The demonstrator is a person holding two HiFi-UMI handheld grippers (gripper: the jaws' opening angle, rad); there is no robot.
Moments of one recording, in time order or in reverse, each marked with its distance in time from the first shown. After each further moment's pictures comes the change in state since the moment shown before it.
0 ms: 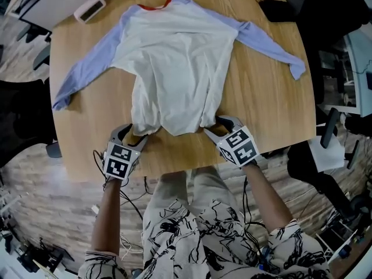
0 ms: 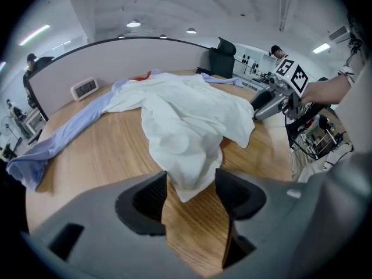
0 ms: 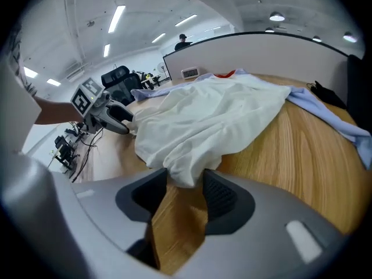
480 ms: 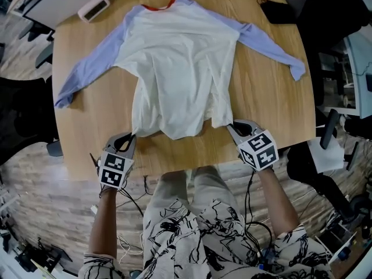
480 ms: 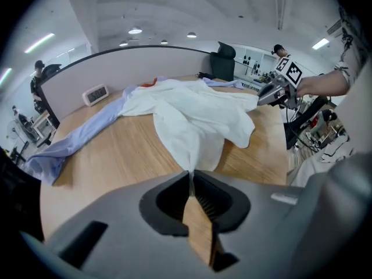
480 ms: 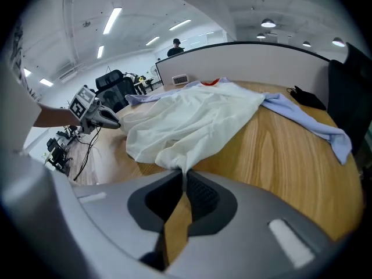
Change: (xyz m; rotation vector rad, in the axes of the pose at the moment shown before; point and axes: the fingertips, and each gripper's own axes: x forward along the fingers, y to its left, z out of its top) left arm -0.033 0.011 -0.015 0.021 -0.045 0.052; right arm -0.049 -0.030 -0.012 0.028 -0.028 -0.075
